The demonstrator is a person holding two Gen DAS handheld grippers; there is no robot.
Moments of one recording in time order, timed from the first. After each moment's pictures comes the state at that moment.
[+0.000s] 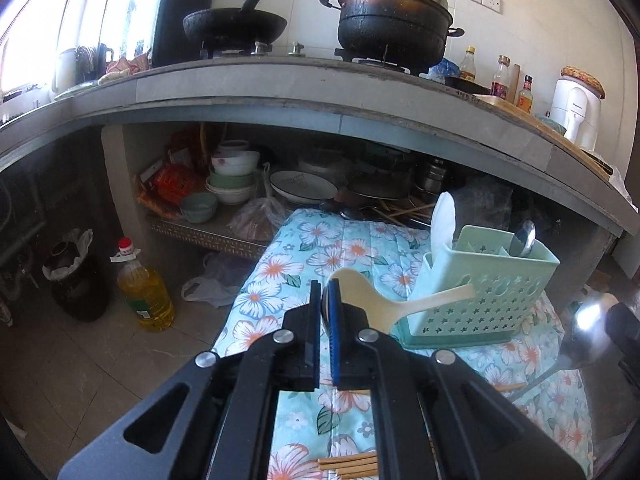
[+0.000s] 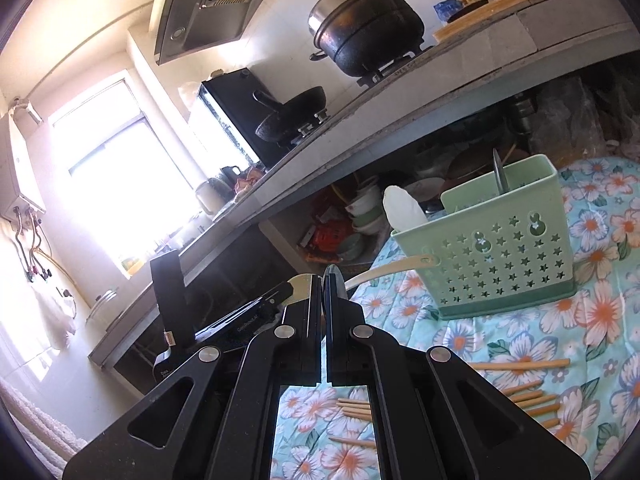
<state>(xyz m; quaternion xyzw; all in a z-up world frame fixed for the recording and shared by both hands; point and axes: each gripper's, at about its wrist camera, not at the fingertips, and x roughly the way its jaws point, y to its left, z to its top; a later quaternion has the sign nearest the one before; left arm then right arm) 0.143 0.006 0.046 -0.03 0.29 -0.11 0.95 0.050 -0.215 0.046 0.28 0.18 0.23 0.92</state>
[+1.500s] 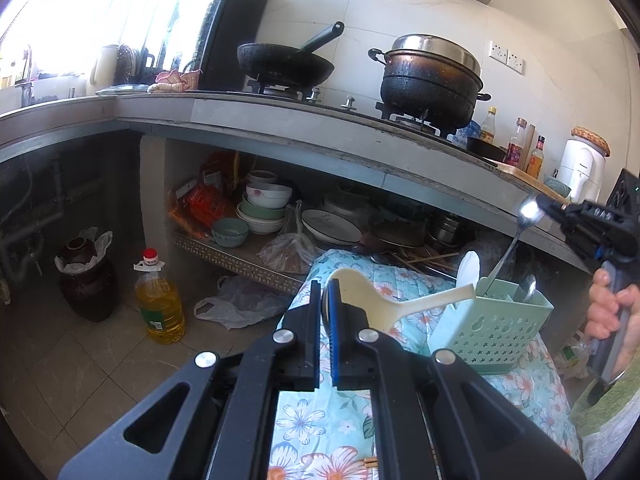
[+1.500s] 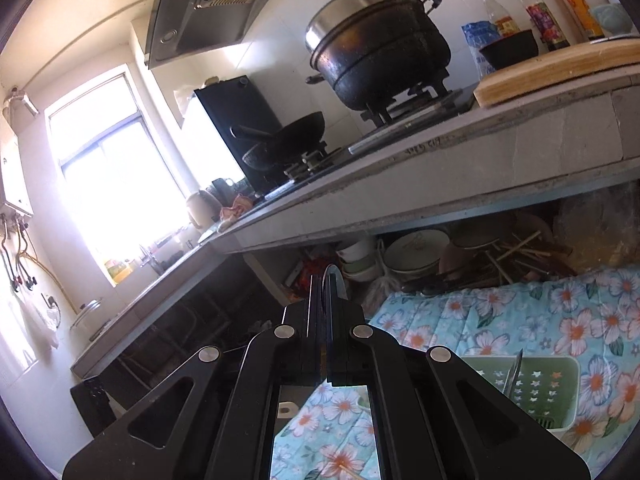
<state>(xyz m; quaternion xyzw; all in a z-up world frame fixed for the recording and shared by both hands) 0.110 0.084 0.069 -0.09 0.23 -0.09 0.97 0.190 -0.250 0.106 0.23 0.17 0.24 0.93</state>
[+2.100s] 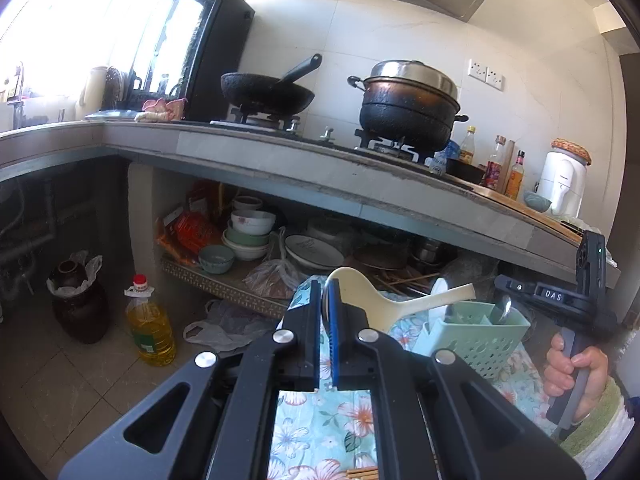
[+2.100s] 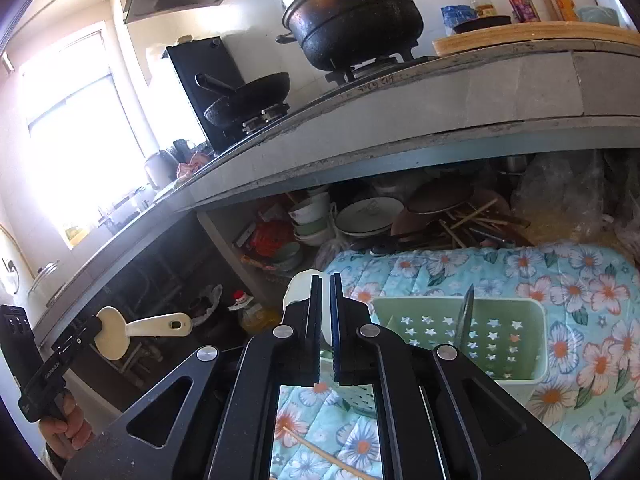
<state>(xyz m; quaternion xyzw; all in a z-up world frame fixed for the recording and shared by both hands) 0.096 0.079 0.100 -0.09 0.18 -0.12 0.97 0.167 -0.250 0.071 0.18 0.21 0.18 0.94</state>
